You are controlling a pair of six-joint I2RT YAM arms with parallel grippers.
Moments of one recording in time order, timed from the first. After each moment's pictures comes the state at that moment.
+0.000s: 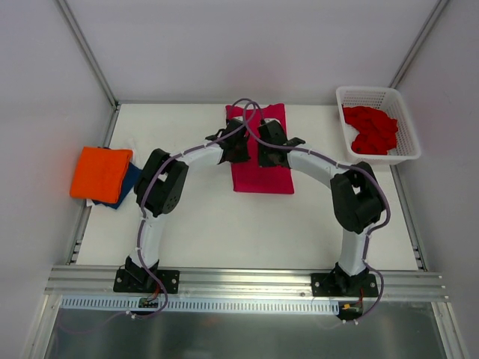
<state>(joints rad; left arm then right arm) -0.59 2.13 1.55 -0.25 -0.05 -0.62 0.59 1.91 1.41 -0.40 0.16 0.40</state>
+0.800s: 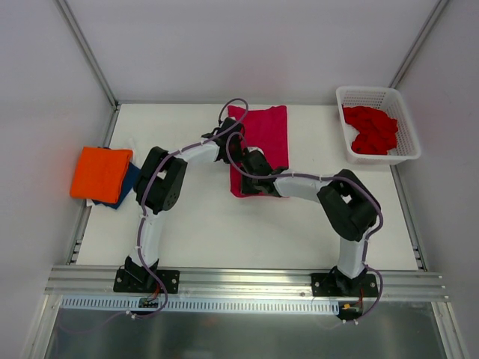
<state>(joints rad) -0.53 2.17 1.57 -0.30 -0.06 -0.66 0.78 1.90 1.17 -0.17 0.06 0.59</state>
